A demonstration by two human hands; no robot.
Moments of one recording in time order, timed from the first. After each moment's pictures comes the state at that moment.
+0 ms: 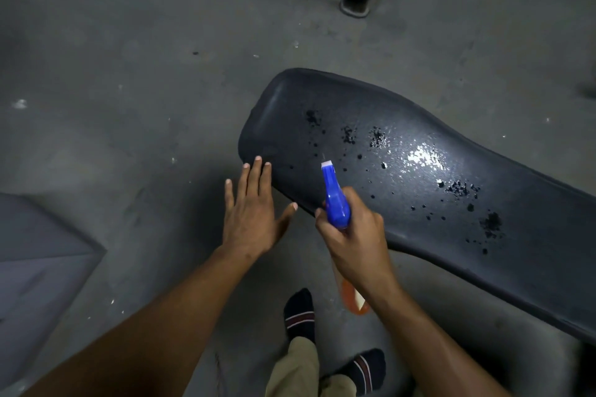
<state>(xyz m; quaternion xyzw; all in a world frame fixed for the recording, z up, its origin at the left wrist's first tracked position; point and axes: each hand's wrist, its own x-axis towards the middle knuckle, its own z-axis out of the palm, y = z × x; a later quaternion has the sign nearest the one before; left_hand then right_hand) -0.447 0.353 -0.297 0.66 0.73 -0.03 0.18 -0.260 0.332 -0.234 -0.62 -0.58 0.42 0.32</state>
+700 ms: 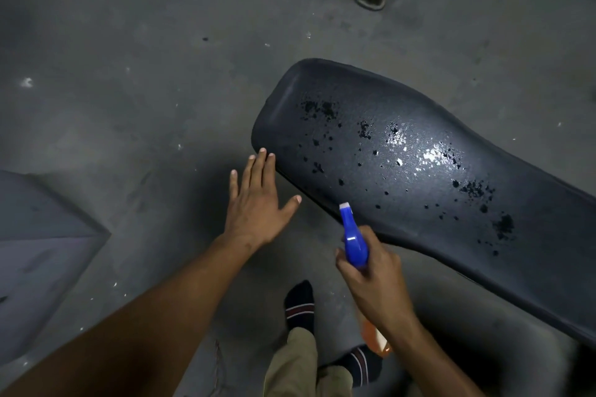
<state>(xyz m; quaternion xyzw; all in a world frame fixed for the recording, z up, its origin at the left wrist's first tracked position) -0.462 0.352 -0.294 0.64 0.73 -0.02 0.22 -0.239 0.275 -0.255 -0.65 -0.56 0.47 0.21</state>
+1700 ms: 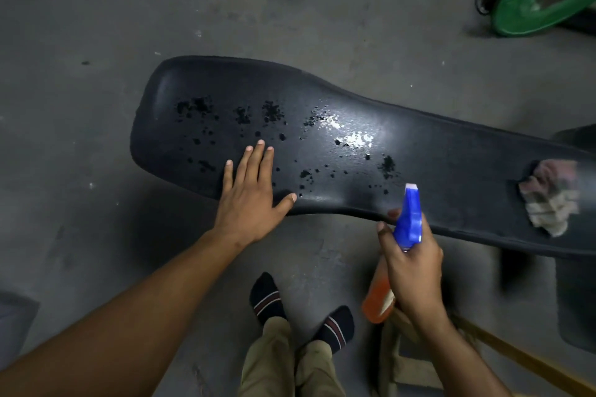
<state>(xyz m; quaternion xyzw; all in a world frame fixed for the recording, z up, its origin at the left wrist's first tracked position) -0.313 0.359 -0.284 0.79 0.57 -0.05 0.22 -0.083 0.218 -0.239 -0.81 -0.33 0.32 0.37</state>
